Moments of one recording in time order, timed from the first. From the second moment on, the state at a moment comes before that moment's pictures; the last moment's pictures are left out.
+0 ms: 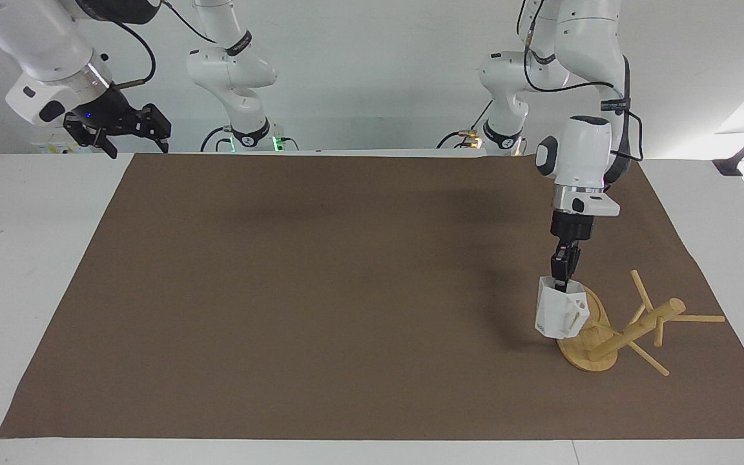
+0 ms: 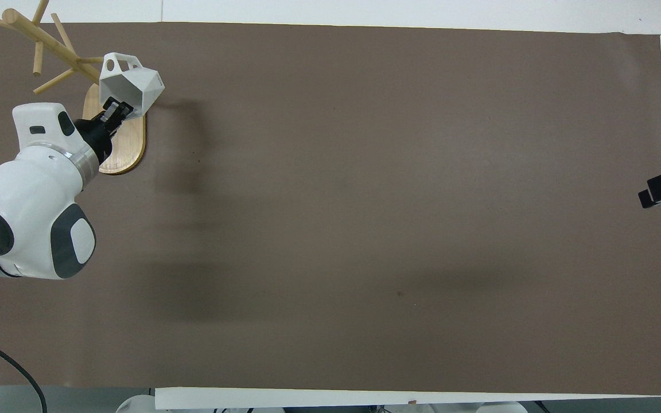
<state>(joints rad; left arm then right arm) -0.14 0.09 -0.05 -2.32 0.01 3.16 -0.94 0.00 -0.03 -0.11 -1.55 -0.01 1.32 -0.20</state>
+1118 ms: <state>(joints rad) -0.08 0.16 -0.05 -2.24 -0.02 3.05 -0.94 0.01 -0.03 -0.19 -1.57 -0.01 1.32 -0.05</state>
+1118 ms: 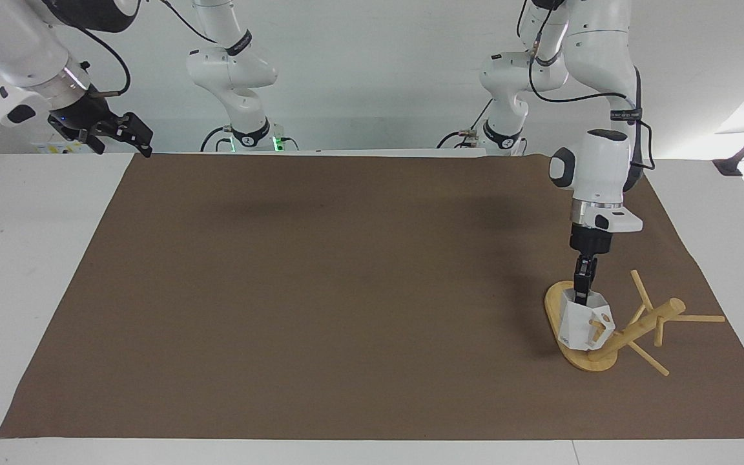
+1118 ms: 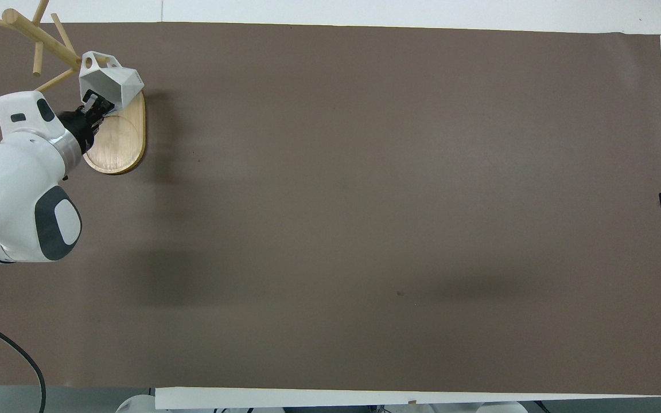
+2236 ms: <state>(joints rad) -0.02 0.02 -0.05 -1.88 -0.01 2.14 -0.66 0.02 -0.03 -0.19 -1.57 -0.03 1.38 -0.05</state>
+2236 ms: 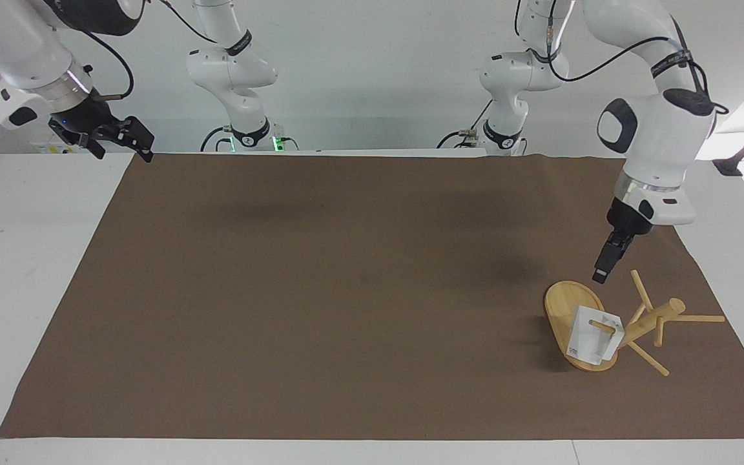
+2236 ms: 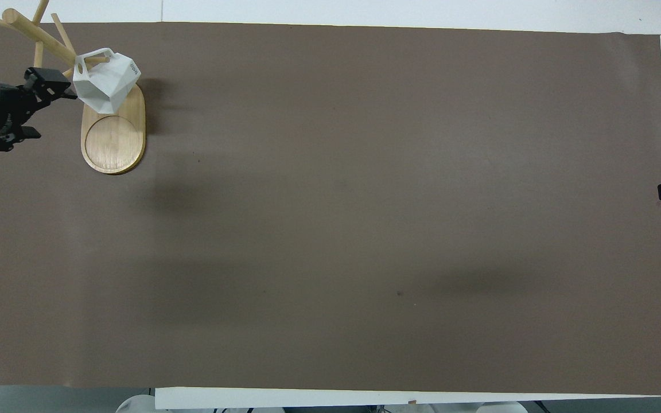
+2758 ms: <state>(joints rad) -0.01 -0.03 0.02 -1.65 -0.01 1.65 -0.02 0.02 -0.03 -0.18 -1.58 -0.04 1.38 -0.05</state>
